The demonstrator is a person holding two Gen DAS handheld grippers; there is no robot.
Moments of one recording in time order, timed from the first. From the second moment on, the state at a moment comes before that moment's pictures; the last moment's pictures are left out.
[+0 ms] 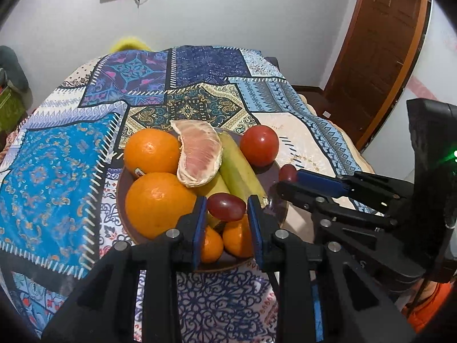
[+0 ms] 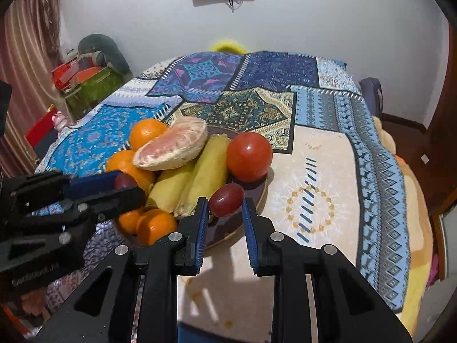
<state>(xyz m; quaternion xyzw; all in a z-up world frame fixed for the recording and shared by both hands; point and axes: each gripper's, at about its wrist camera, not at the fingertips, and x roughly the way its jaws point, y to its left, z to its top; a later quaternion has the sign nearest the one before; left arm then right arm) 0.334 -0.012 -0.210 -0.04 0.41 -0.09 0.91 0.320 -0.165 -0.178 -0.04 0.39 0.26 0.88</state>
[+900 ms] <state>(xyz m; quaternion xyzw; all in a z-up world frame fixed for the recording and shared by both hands) 0.230 0.006 -0.081 -0.06 0.28 -0.06 0.96 0.245 -0.208 -0.060 -0.02 0.28 0.25 0.93</state>
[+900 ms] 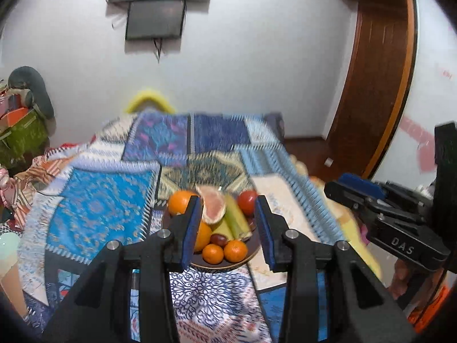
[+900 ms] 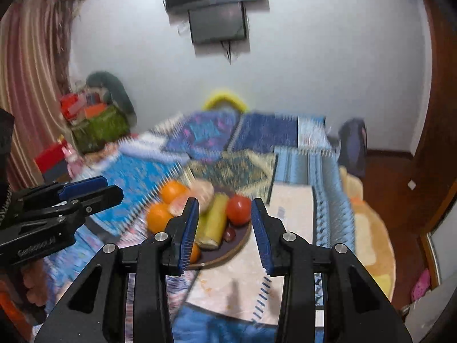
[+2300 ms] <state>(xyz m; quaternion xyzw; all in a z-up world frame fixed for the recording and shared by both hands) 0.033 0.002 0.029 -0.02 0.07 -0.01 1.00 0.059 -0.219 0.053 0.02 0.06 0.22 0.97</state>
